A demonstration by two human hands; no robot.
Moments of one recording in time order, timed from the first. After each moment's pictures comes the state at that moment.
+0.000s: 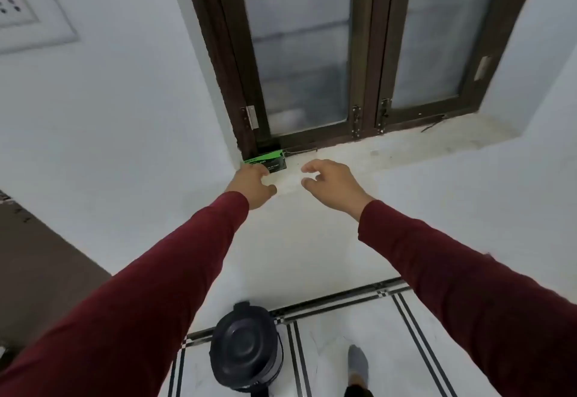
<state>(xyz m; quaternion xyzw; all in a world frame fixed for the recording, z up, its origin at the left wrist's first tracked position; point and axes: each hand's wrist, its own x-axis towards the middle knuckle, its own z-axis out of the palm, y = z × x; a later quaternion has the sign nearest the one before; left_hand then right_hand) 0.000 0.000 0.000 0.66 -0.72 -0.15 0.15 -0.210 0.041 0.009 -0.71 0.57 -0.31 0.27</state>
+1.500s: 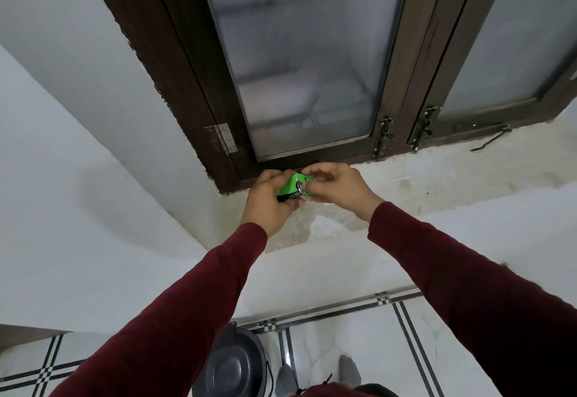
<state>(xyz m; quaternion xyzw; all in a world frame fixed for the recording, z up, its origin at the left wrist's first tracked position) -0.056 -0.208 -0.078 0.61 -0.66 -0.29 0.33 -0.238 -0.230 -0.060 -0.55 0.53 -0.35 0.54</state>
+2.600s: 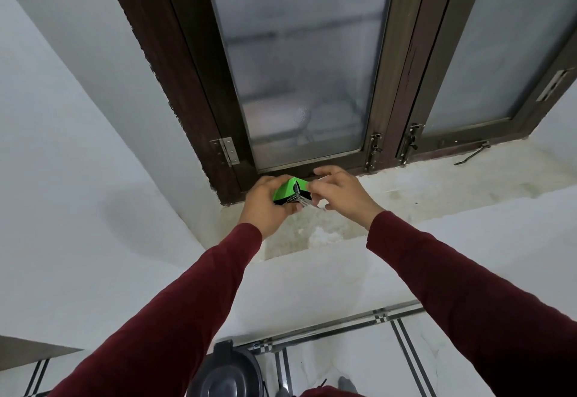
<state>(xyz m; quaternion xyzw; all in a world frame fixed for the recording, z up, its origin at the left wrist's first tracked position) -0.055 -0.194 -0.044 0.60 -0.67 -0.27 0.33 -0.244 -0.213 -0.035 -0.63 0.58 -0.32 0.41</state>
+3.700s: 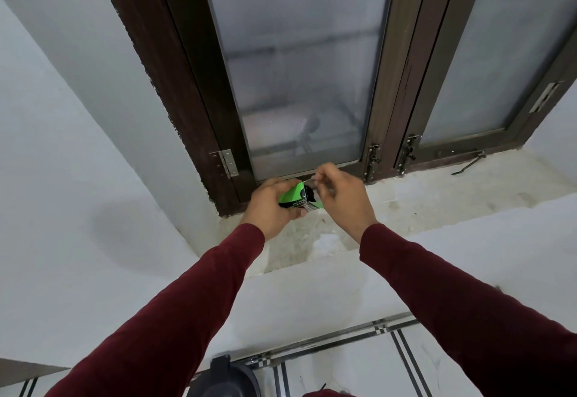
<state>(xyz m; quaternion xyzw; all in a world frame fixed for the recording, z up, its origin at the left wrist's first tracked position) -0.057 -0.214 -0.033 0.58 -0.71 -0.27 0.29 -0.242 -0.217 -0.044 -0.71 0.56 -0.41 0.14</state>
